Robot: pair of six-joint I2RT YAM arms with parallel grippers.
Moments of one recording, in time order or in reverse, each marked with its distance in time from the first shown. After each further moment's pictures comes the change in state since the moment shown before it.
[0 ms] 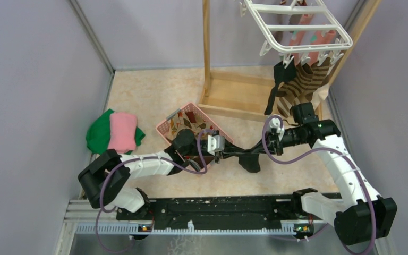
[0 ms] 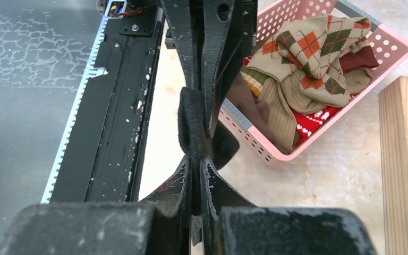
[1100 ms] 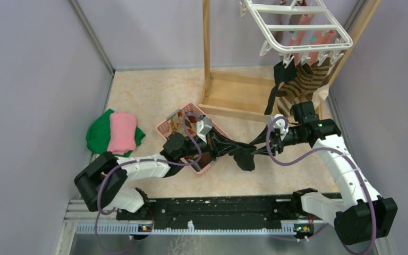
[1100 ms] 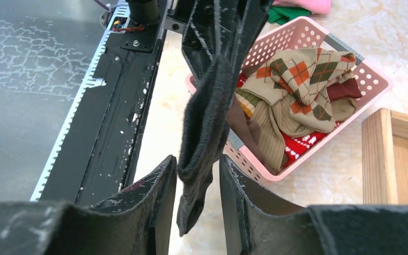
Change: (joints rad) left arm 0.029 -0.045 -0.076 0.196 -0.159 -0.520; right arm 0.000 0.004 0.011 0.020 -0.069 -0.045
